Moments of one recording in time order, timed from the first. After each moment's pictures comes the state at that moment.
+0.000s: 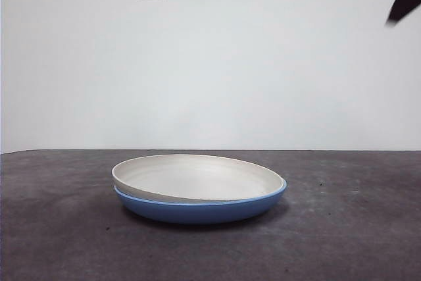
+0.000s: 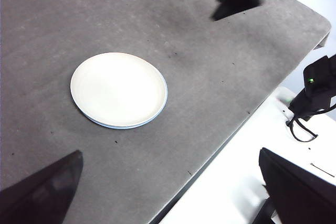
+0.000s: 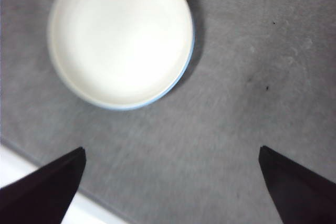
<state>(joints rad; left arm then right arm) -0.56 0.65 1.44 -1.36 0.30 0.02 0.46 1.18 1.33 -1.17 -0.19 0.16</state>
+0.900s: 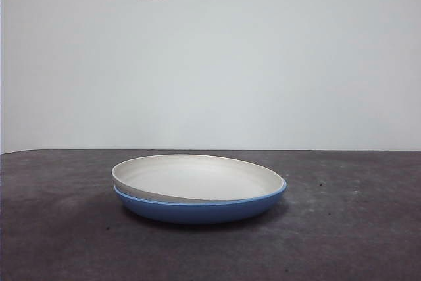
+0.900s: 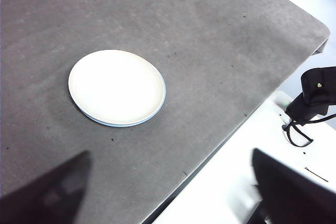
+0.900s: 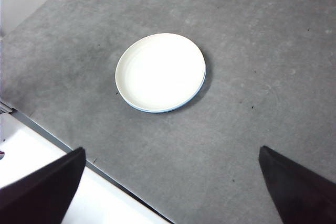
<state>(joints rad) -0.56 0.65 1.44 -1.36 0.30 -0.02 0.52 0.59 1.33 -1.34 -0.15 0.19</state>
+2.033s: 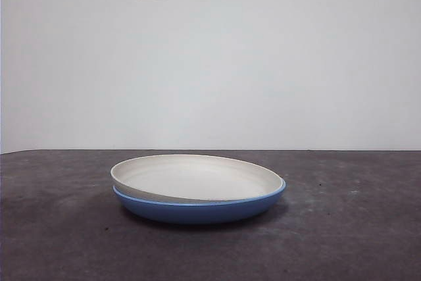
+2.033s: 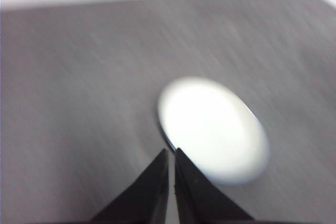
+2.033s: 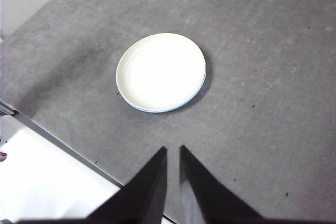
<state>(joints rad) -0.19 0.48 1.00 -0.92 0.27 0.01 0.52 0.59 1.33 -1.34 -0.15 0.20</state>
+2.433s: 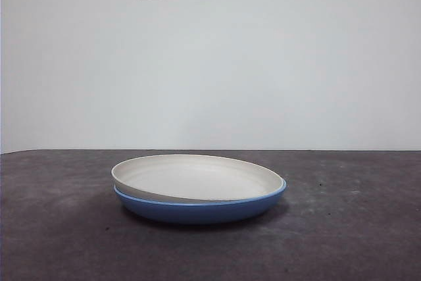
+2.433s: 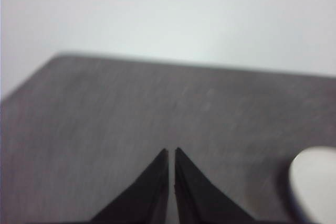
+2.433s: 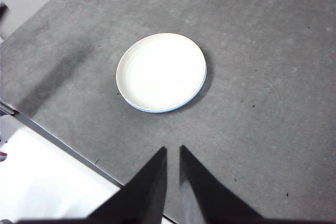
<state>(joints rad) -0.07 0.11 0.24 -0.24 -0.01 -0.12 0.52 0.59 1.33 -1.34 -0.15 0.20</state>
